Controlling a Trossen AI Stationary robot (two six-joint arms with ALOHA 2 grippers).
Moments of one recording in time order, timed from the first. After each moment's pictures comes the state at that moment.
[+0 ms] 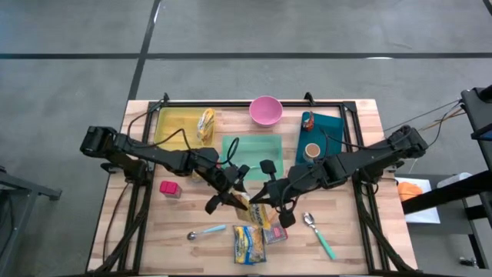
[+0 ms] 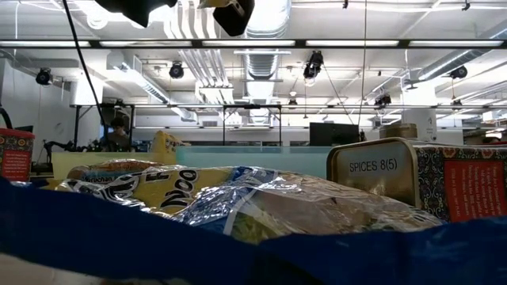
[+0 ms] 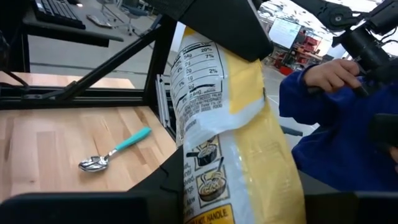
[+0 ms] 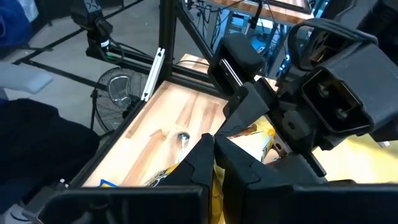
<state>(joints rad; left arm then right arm) -0.13 1.52 0.90 0.47 0.57 -0.24 0.35 1.53 1.40 -0.25 0.07 -0.08</state>
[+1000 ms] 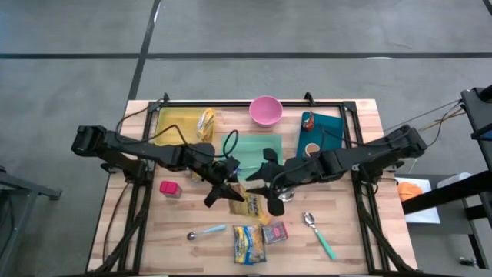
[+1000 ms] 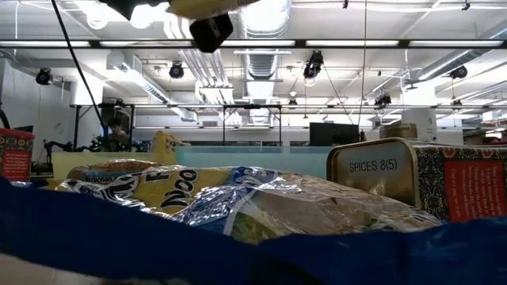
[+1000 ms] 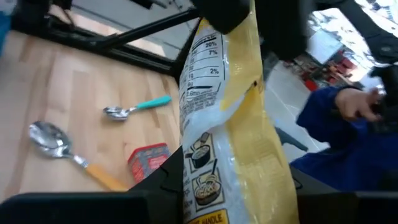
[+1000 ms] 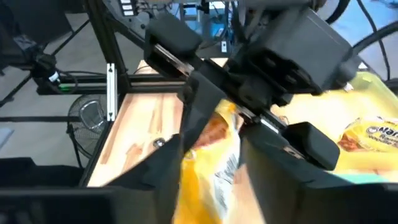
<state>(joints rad) -0.09 1.42 0.90 0.22 0.47 -0.45 0.30 1.54 1.40 -0.26 0.19 0.20</state>
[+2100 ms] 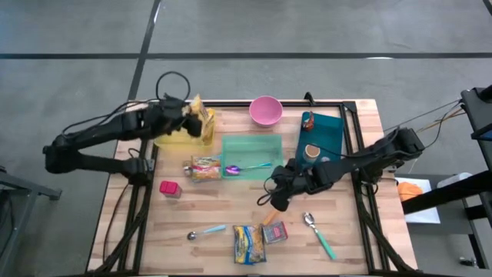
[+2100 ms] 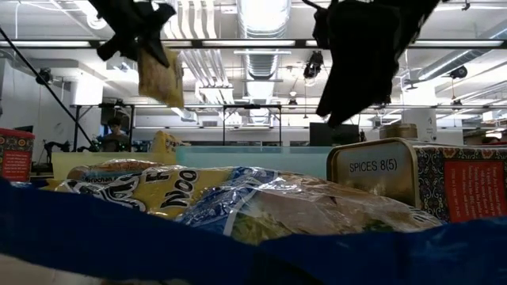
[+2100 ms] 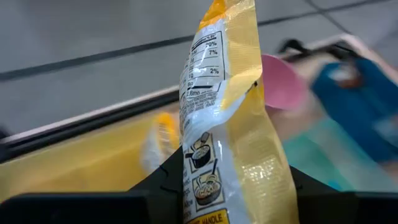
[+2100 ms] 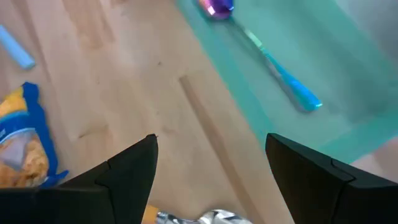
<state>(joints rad) 0.33 1.00 1.01 -0.73 -0.47 -0.60 0.30 1.57 1.01 -0.46 0.36 0.71</state>
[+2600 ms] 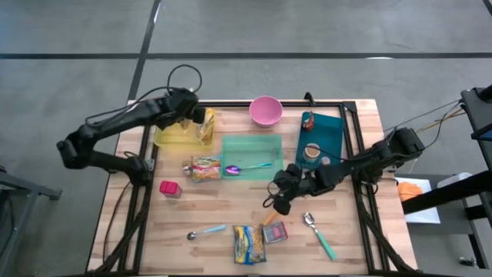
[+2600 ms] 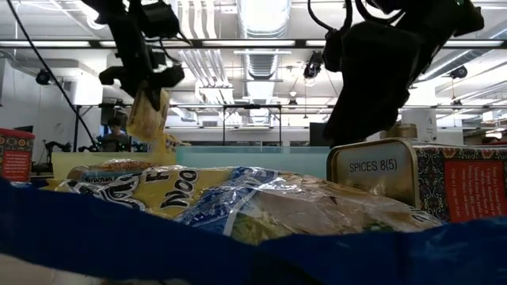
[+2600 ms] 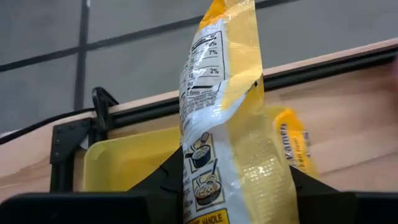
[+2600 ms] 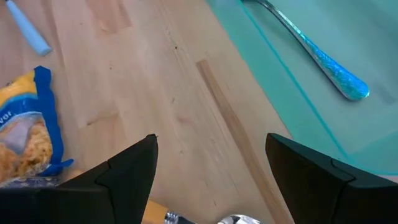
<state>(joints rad) 0.59 1.25 1.01 -0.78 -0.56 -0.56 0.30 1.57 0.82 -0.17 0.31 0.70</state>
